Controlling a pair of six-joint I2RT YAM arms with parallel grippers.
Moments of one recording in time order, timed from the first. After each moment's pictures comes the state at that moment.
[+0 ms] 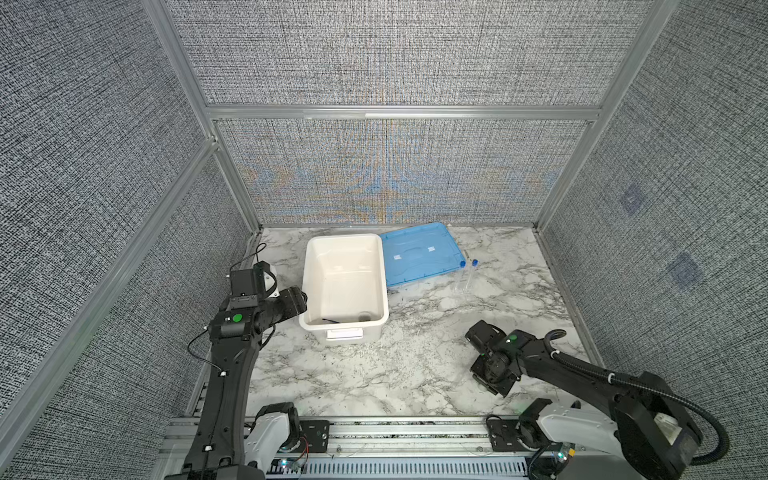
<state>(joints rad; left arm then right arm) 0.08 0.98 0.97 -0.86 0.27 -0.30 0.63 1.18 0.54 -0.90 0.00 1.35</state>
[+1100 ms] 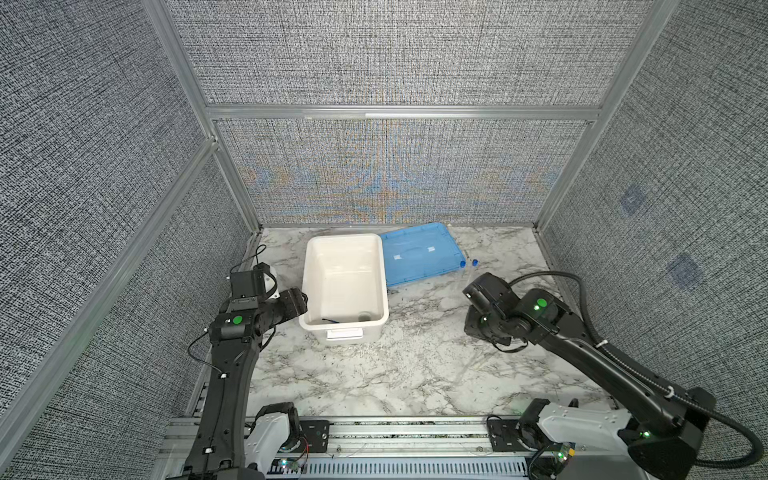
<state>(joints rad) 0.08 0.97 0.96 -0.85 0.28 -0.32 0.77 1.23 1.28 -1.22 0.21 0.92</state>
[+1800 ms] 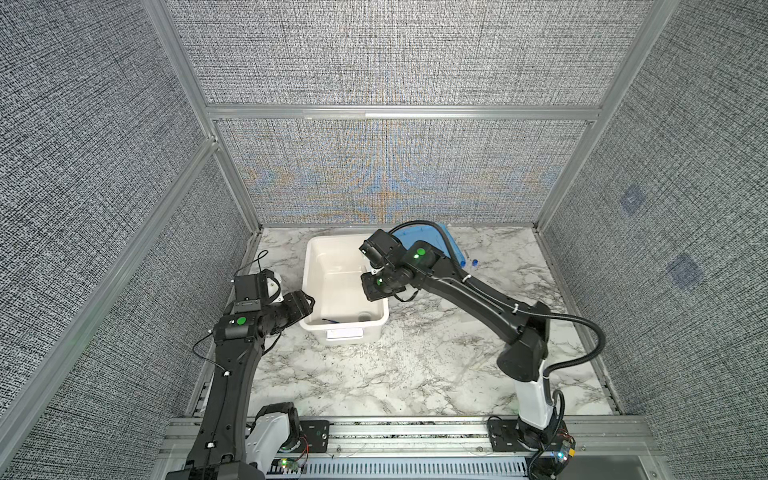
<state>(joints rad) 0.08 0.97 0.89 -0.83 0.40 -0.45 0.94 2.09 2.19 -1.12 -0.02 0.52</state>
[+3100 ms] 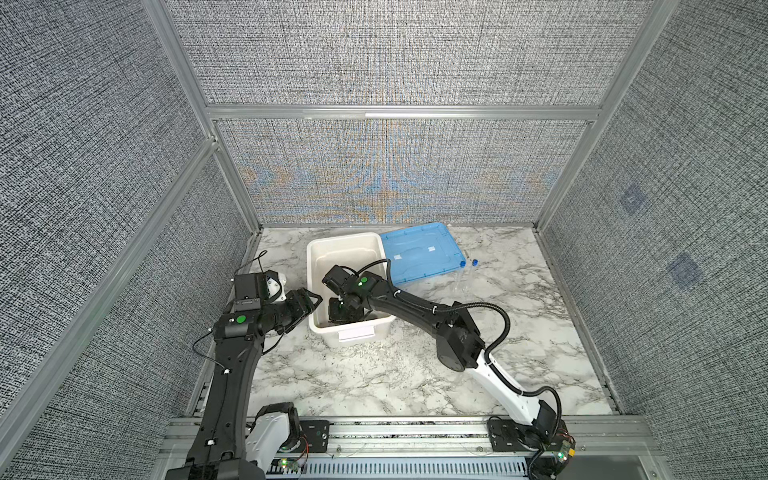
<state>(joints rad) 0.09 0.98 0.91 -0.83 0.56 -0.55 1.00 2.57 2.43 -0.98 -0.11 0.88</state>
